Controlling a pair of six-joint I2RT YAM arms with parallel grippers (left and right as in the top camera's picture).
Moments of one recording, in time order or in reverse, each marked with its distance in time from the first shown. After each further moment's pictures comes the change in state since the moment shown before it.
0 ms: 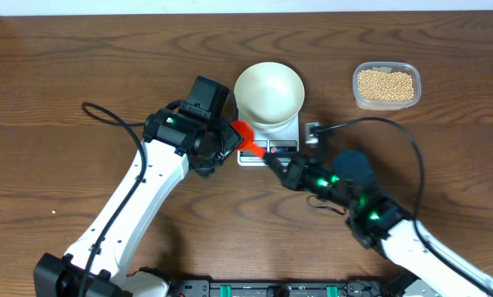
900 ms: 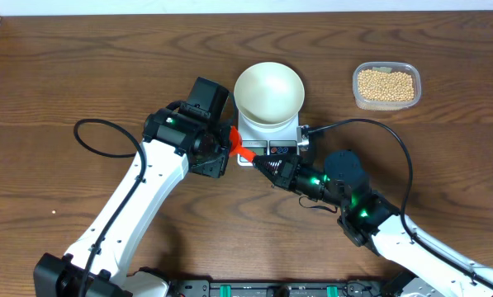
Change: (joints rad) left arm 0.000 0.000 0.000 -0.029 0.011 -0.596; right arm 0.051 0.105 0.000 0.138 -0.051 0.188
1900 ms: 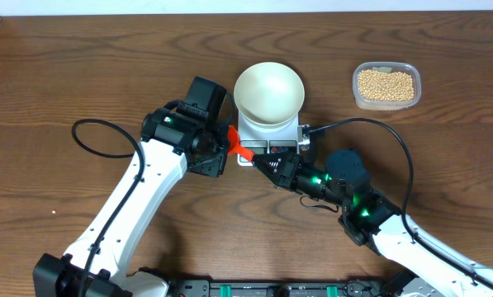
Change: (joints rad) left arm 0.013 0.000 0.000 0.000 0.000 0.000; right arm -0.012 -0.003 0.000 0.000 -0.017 -0.001
